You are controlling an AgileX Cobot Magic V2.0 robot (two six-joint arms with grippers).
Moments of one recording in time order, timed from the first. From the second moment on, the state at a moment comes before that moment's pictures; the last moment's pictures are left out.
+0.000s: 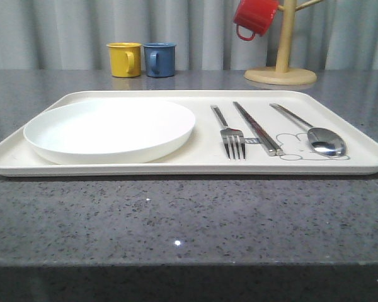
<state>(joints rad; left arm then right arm) -0.56 0.62 -0.80 -0.09 0.91 0.17 0.24 0.68 -1.00 0.19 1.17 -0.10</state>
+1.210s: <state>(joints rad) 0.02 0.00 0.01 -0.09 0.11 0.17 0.24 0.68 -1.00 0.19 1.17 -0.10</state>
